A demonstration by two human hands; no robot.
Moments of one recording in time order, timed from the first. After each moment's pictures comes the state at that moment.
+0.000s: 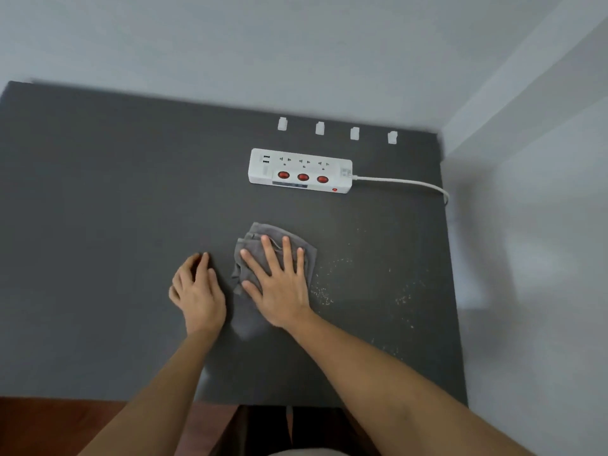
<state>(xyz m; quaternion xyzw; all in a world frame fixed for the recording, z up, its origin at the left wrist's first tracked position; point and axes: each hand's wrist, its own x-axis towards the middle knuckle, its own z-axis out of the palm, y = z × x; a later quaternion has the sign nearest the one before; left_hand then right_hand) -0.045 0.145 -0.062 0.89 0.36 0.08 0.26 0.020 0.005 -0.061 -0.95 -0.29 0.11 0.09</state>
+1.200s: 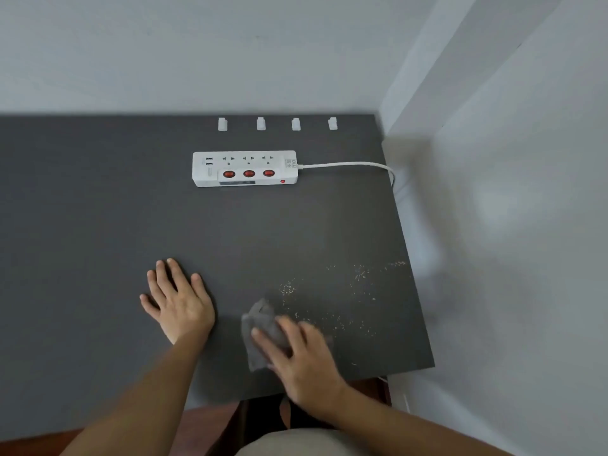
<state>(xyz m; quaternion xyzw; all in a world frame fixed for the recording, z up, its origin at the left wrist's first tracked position) -0.039 0.107 -0.063 0.92 0.35 -0.01 0.16 -0.103 -0.121 -0.011 -0.94 -0.32 0.01 0.13</state>
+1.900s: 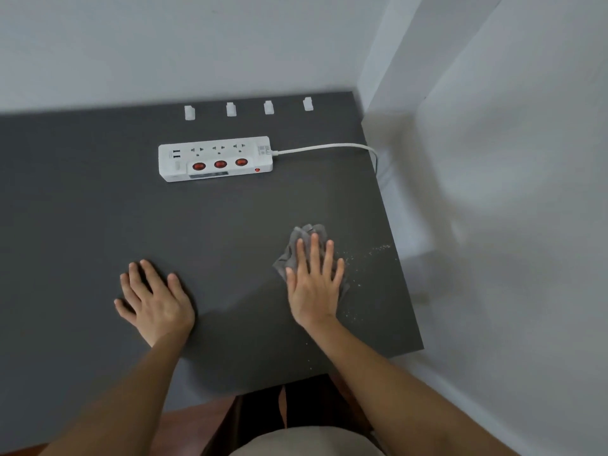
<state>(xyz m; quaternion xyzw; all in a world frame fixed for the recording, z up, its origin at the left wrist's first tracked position) -0.039 0.110 -0.069 0.92 0.35 0.01 0.16 -0.009 -0.135 -0.059 -0.99 0.03 0.07 0.08</state>
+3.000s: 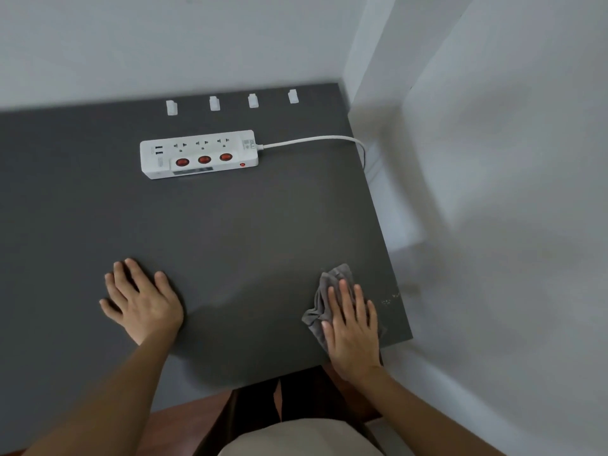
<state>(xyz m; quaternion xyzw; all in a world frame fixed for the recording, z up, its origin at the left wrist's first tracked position) -0.041 0.114 -0.081 0.92 0.35 0.03 0.15 -0.108 -0.228 -0.055 -0.99 -0.01 0.14 0.05</state>
